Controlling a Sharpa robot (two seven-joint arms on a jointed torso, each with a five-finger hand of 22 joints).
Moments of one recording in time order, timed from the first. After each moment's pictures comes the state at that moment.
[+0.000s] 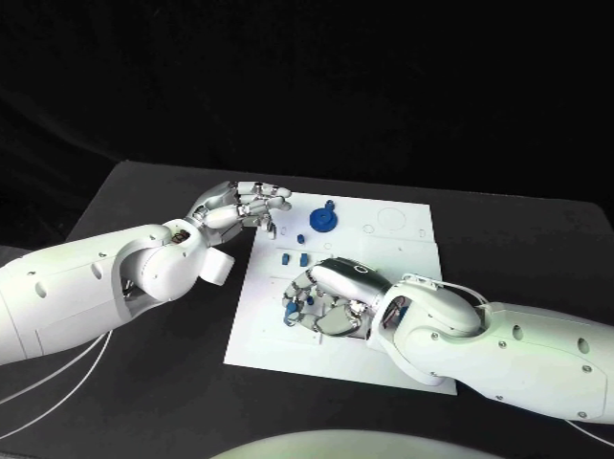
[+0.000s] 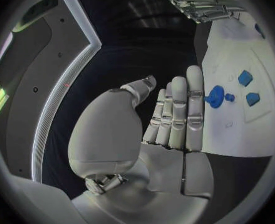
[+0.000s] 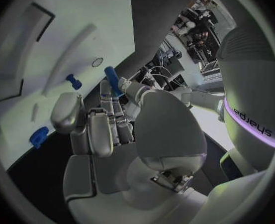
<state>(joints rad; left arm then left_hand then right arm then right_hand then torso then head) 1.09 -0.90 0.04 1.51 -0.11 -0.04 0.37 1.35 -0.21 0.55 0.05 0.05 0.86 0.19 0.32 0.24 1.07 0.12 0.30 0.16 1.16 0.03 0.99 0.47 0.17 1.18 0.11 0.73 0.49 1.08 -0.67 -0.13 1.73 -1.48 -0.41 -0.04 1.26 -0.12 0.61 0.05 0.05 1.03 0.14 0.19 0.44 1.12 0.08 0.30 0.07 1.46 0.00 1.42 1.19 0.12 1.35 0.10 1.14 1.19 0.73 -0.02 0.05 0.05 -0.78</state>
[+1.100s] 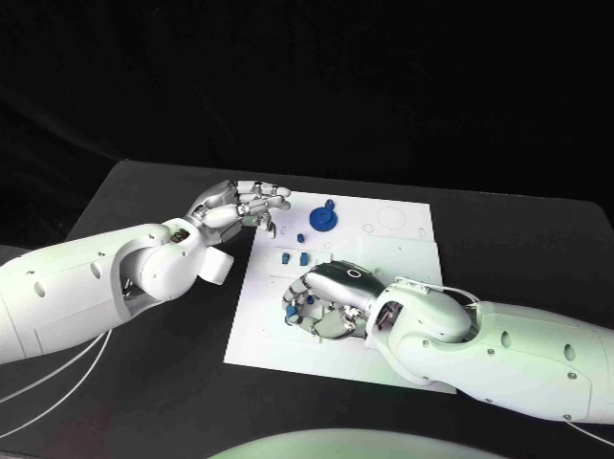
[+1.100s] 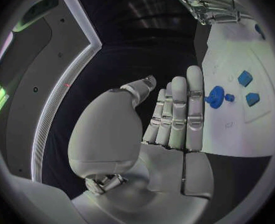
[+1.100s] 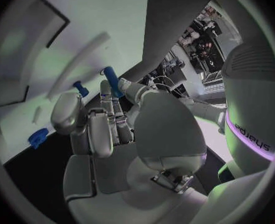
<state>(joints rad) 1.09 -0.90 0.04 1.51 -0.11 -0.04 0.37 1.35 -0.21 0.55 0.05 0.05 0.86 0.19 0.32 0.24 1.07 0.12 0.30 0.16 1.16 0.03 0.99 0.47 0.17 1.18 0.12 0.73 0.49 1.06 -0.65 -0.13 1.71 -1.59 -0.39 -0.08 1.27 -0.11 0.62 0.04 0.05 1.02 0.14 0.19 0.46 1.12 0.08 0.30 0.07 1.46 0.00 1.43 1.20 0.12 1.35 0.10 1.14 1.21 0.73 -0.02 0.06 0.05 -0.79</state>
